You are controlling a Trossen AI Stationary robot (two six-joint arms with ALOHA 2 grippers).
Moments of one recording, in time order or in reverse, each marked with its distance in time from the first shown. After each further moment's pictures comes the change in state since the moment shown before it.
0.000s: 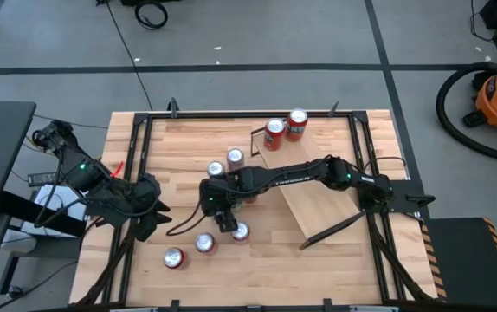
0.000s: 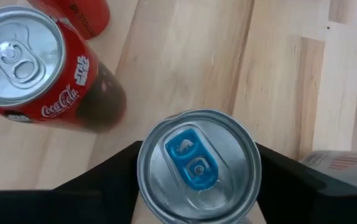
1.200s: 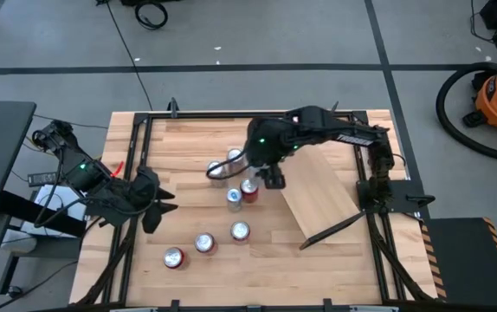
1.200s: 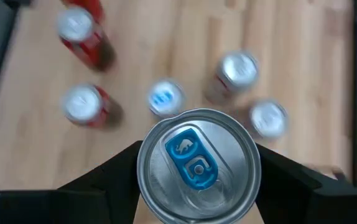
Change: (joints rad) left arm 0.003 0.000 0.000 0.000 -0.221 0.013; right arm -0.124 -0.442 0.051 -0.505 0.021 -0.047
